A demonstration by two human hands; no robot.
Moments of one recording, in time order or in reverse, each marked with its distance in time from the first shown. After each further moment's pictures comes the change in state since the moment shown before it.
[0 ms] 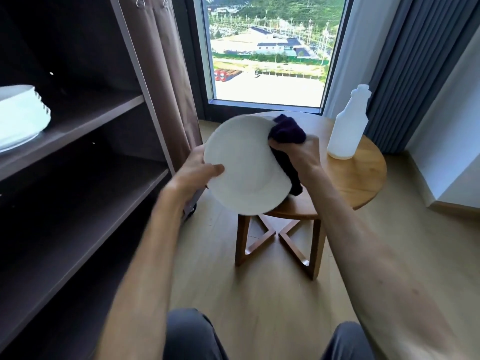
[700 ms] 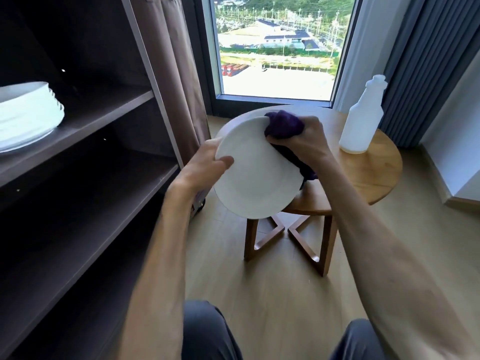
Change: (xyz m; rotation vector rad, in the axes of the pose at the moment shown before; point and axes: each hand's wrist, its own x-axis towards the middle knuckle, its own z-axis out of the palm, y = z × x) left_hand -0.011 0.014 -0.010 0.234 -0.041 0.103; right_hand -0.004 -0.021 0.004 -0.328 -0.162 -0.358
